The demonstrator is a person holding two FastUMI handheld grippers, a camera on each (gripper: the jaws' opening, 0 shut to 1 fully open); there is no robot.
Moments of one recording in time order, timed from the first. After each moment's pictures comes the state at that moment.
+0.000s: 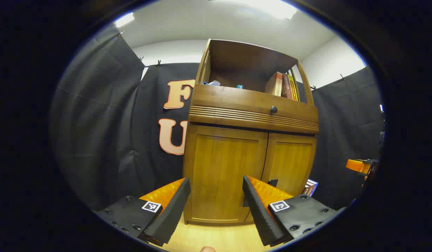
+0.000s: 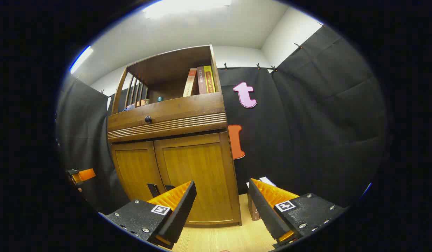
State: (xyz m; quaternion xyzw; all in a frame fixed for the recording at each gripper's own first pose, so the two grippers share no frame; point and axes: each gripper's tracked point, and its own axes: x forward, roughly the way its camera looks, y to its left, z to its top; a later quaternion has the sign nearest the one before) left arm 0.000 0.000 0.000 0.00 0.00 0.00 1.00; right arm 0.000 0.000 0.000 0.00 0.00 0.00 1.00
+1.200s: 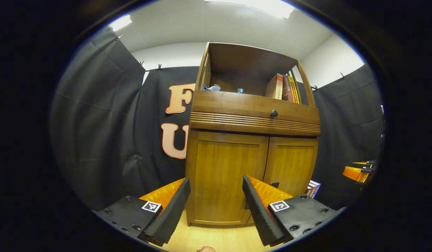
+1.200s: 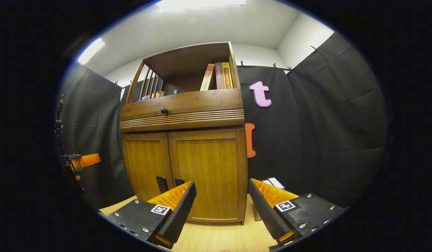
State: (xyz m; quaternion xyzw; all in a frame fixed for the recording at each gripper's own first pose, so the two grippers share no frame) left arm -0.003 0.000 0.015 0.02 -0.01 0.01 1.00; right arm -0.001 0.021 -0.011 -0.03 0.01 0.04 1.00
